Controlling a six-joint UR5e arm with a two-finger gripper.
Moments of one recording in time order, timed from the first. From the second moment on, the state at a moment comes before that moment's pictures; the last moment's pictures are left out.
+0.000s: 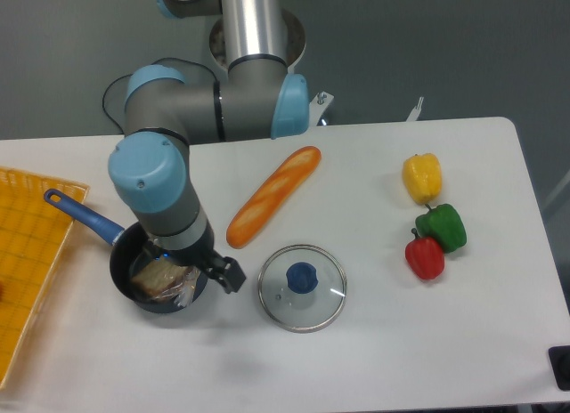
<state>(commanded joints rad) 2.21 -2.02 -1.34 -1.30 1.65 0.72</state>
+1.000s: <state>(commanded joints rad) 2.41 -2.00 -1.38 -1.31 1.62 1.15</state>
